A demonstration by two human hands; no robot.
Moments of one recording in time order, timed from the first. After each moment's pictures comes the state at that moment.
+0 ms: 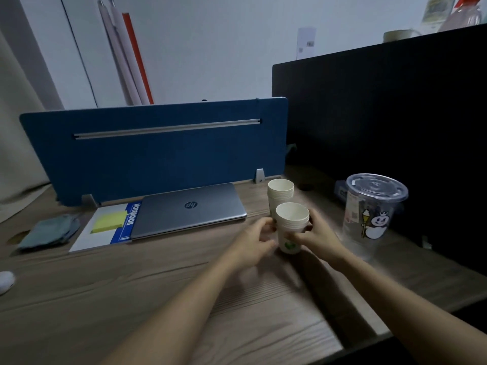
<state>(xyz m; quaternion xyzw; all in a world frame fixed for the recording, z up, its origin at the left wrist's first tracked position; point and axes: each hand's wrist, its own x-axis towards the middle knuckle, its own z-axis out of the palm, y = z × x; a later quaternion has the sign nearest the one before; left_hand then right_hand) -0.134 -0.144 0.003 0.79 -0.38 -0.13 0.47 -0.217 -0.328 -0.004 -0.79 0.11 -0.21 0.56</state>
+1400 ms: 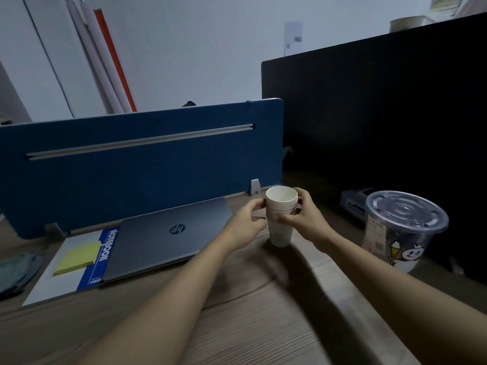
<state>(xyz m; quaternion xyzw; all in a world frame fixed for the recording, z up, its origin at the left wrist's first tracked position) -0.022 -0.198 0.034 0.77 -0.37 -0.13 0.50 -0.107 -0.364 0.019 -0.77 0.12 -0.24 0.57</state>
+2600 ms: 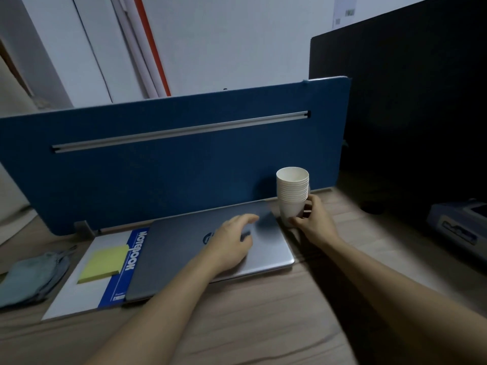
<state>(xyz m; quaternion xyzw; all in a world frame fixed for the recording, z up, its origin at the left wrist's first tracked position) 0.085 -0.107 -0.005 0.89 -0.34 -0.04 0.31 0.049 -0.351 -0.038 -0.83 0.15 -0.24 0.48</state>
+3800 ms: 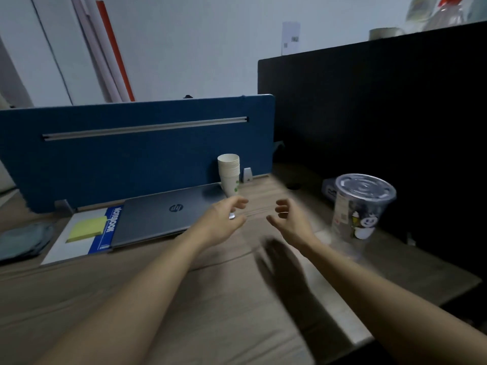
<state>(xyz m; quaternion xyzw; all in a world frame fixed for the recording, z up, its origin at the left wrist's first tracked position) -0.094 -0.123 0.060 0.85 -0.40 -0.05 0.34 -0.170 -0.317 0.003 -0.83 0.20 -0.25 0.45</state>
